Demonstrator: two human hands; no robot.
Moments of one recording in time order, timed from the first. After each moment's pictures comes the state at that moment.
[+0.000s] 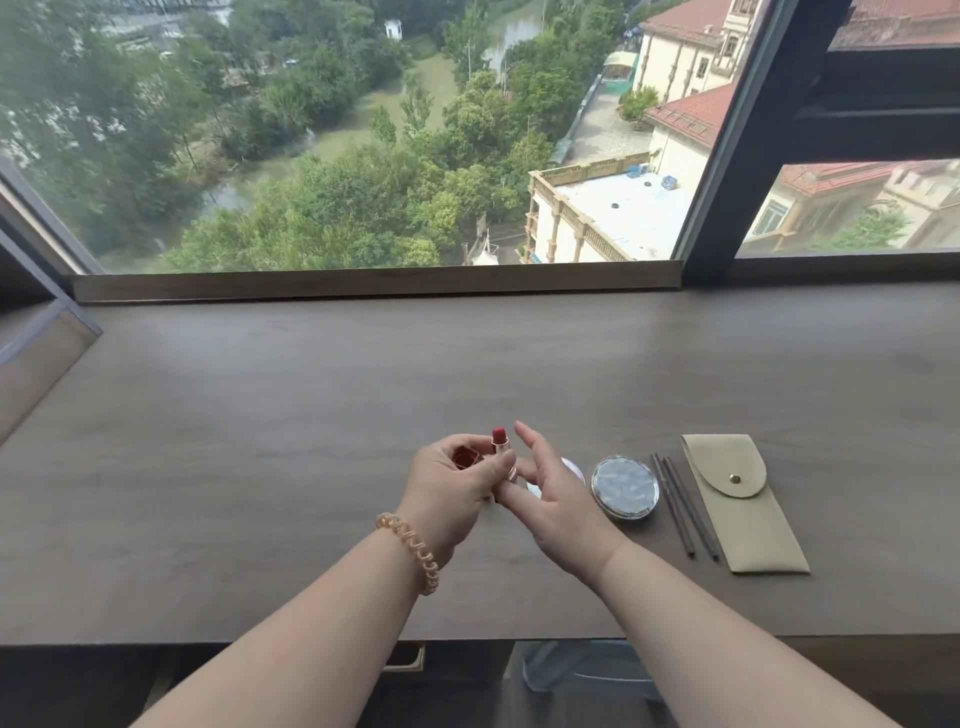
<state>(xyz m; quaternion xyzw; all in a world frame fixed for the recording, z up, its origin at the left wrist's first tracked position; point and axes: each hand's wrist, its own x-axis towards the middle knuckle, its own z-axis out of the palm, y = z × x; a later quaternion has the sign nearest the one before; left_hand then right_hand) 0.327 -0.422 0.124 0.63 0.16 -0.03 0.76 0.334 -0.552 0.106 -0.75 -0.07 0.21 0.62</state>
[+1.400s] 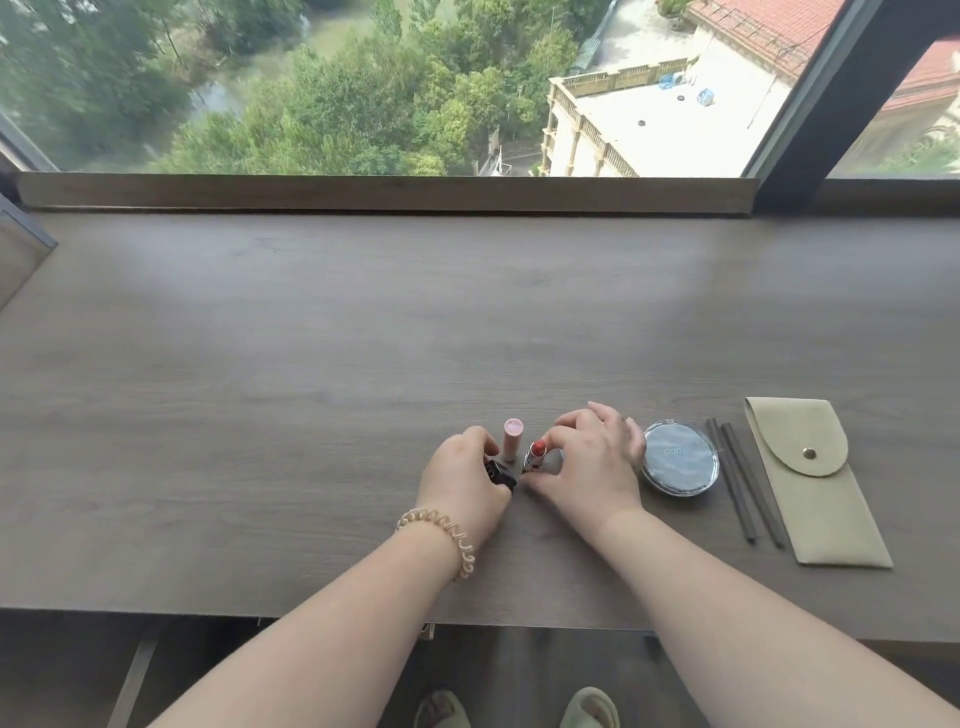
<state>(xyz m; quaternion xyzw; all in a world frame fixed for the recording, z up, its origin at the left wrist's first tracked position) 0.353 -0.399 0.025 0.93 0.14 -0.09 0.33 0.386 -0.540 0.005 -0.98 -0.07 0.03 0.20</state>
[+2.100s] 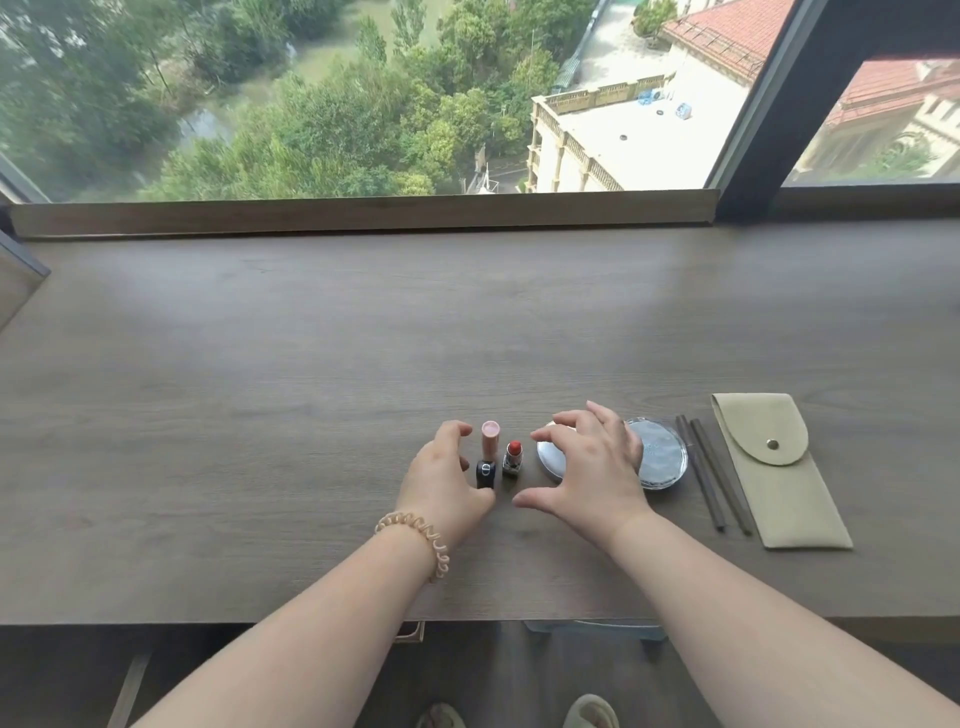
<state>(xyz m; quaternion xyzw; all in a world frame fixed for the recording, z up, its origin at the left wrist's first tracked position) 0.343 -0.401 0.035 0.91 0.15 -0.09 0.38 0.374 -0.568 0.024 -0.97 -0.10 0.04 0.21</state>
